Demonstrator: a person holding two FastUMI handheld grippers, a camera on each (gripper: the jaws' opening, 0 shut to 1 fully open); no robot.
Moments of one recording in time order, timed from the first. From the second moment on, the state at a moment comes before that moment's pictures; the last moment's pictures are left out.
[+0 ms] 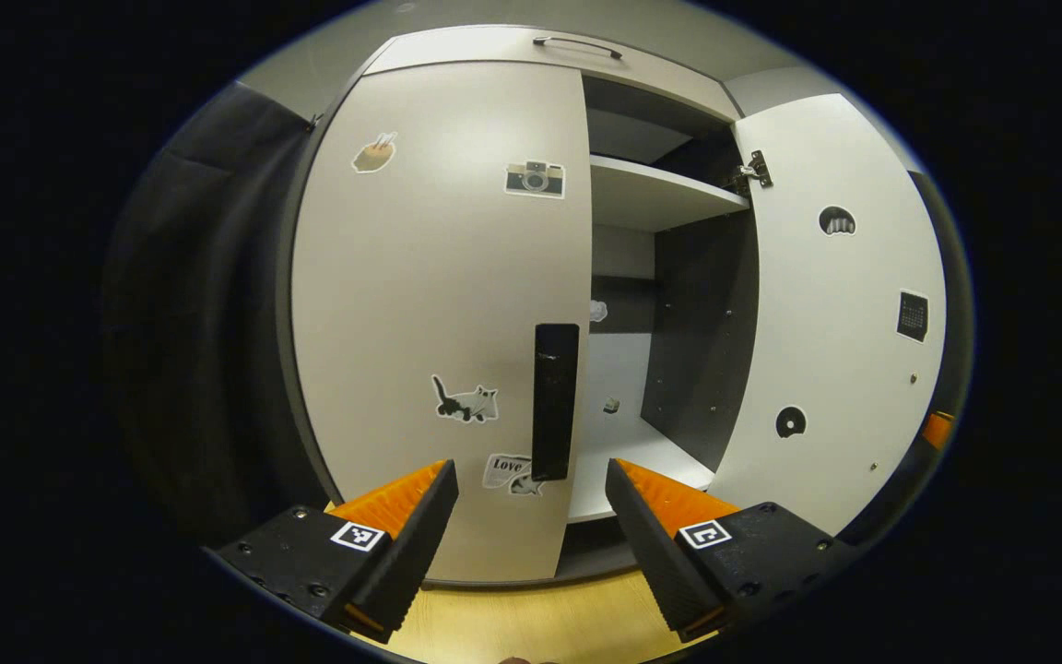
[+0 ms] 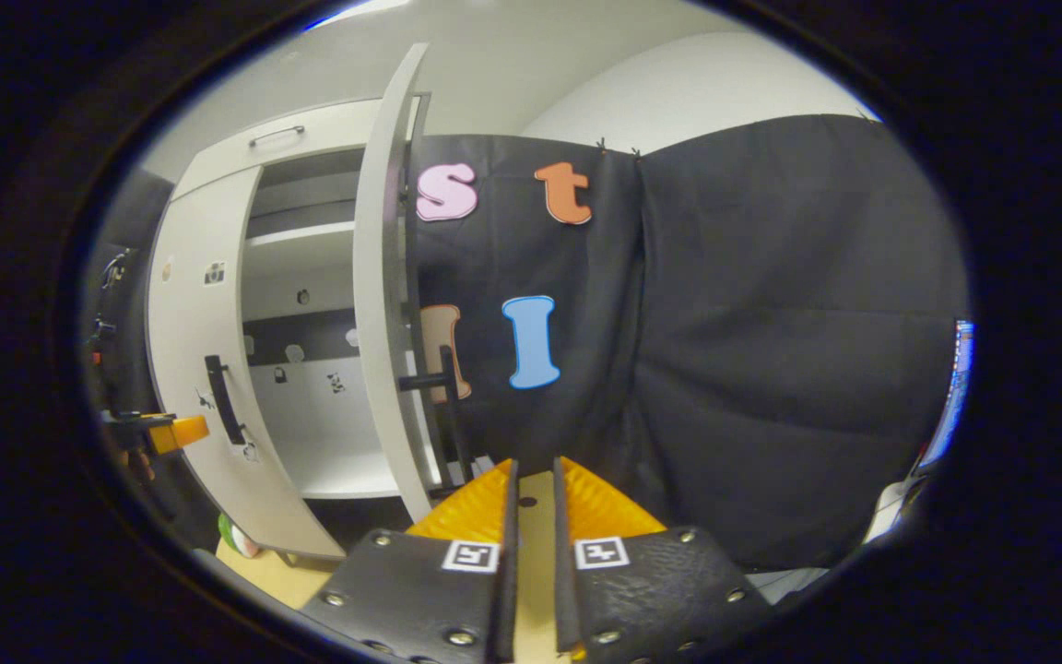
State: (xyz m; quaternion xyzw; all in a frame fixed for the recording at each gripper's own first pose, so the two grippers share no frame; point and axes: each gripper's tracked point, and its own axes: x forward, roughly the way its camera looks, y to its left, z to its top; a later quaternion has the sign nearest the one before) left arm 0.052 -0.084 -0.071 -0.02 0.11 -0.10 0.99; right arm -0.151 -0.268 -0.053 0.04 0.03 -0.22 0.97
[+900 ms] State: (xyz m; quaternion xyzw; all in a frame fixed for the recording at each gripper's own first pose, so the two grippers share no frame) left arm 0.130 -0.100 -0.080 -0.01 0.08 -0.07 0.99; right arm -0.187 -0.322 -0.060 0.02 0.04 -0.32 0.95
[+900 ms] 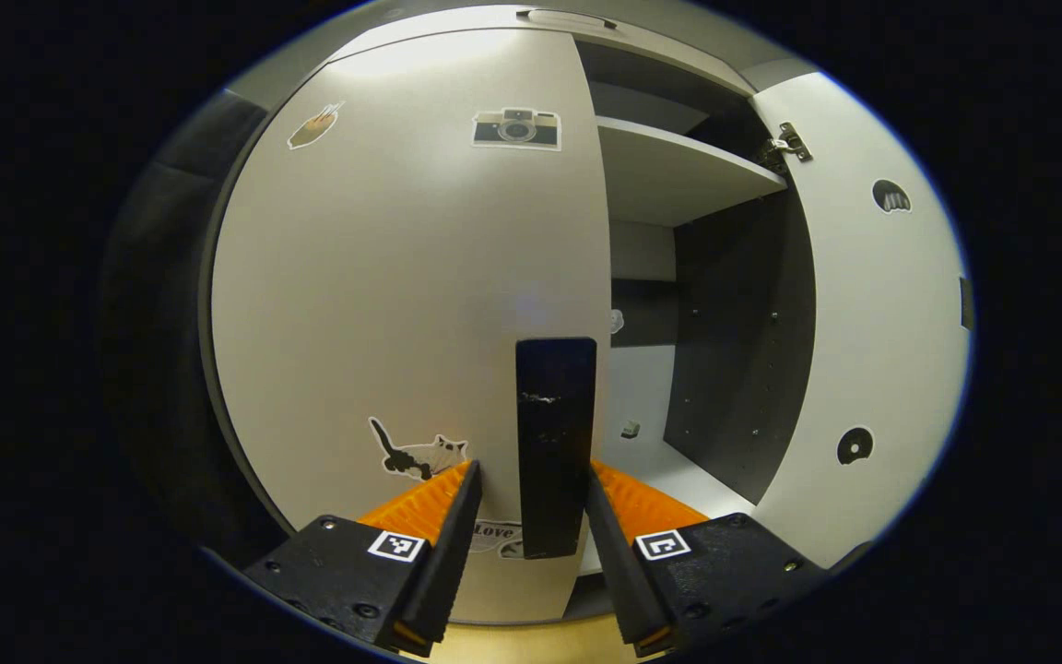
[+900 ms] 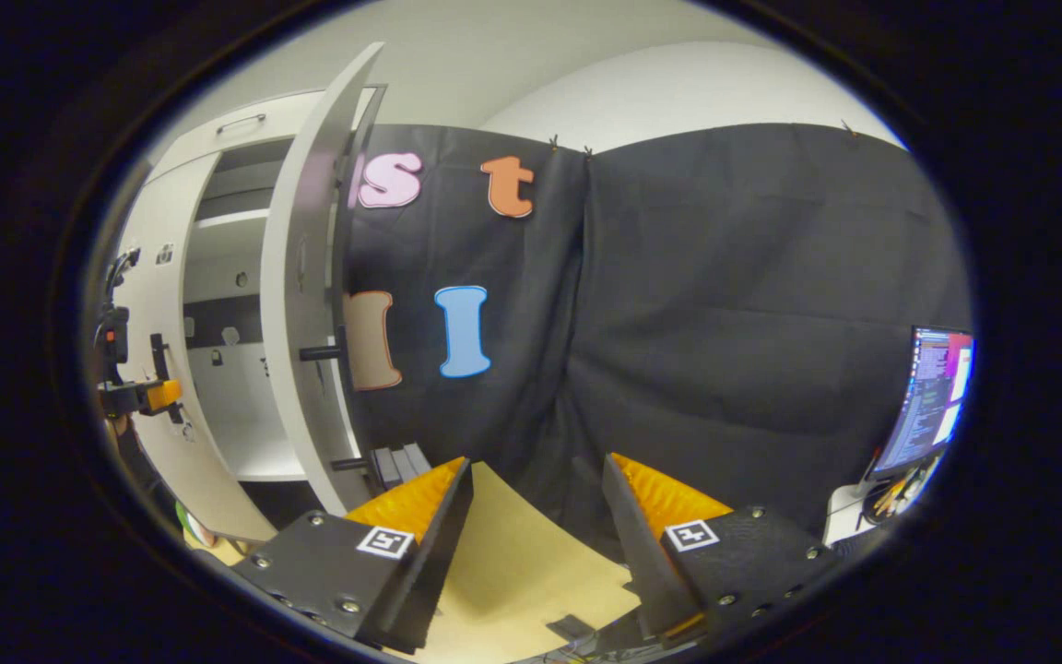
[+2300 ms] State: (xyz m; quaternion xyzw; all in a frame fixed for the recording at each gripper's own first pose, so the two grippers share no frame) left arm 0.063 -0.089 -0.073 -0.02 0.07 -0.14 0.99; right arm -0.169 -0.304 -0.070 0.05 0.06 -0.25 0.96
